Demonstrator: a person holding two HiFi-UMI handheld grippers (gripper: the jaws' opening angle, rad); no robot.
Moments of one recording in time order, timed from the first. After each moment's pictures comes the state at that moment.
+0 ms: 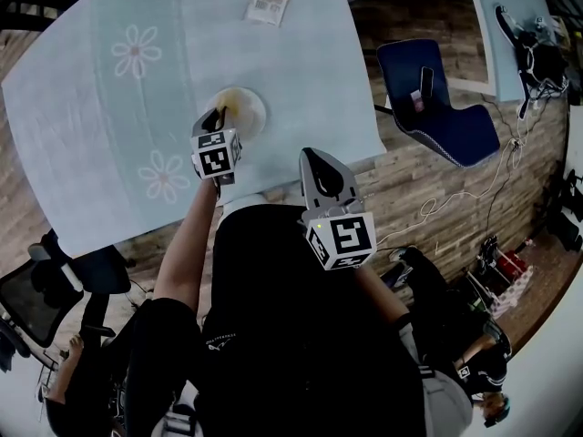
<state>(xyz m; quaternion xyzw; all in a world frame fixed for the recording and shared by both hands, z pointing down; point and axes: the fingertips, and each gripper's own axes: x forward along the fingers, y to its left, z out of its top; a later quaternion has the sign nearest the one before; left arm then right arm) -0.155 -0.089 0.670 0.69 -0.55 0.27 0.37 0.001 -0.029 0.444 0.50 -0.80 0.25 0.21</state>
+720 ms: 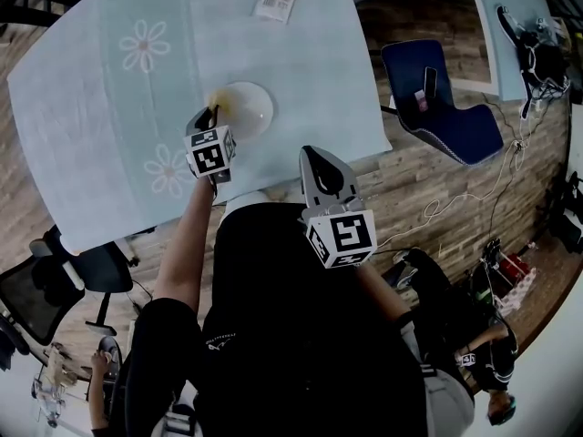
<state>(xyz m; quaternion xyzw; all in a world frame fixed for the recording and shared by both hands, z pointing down) -0.195 -0.081 0.666 0.68 -0.58 0.27 0.37 -0.017 -0.018 0.441 0.49 -0.81 0.24 0.20</state>
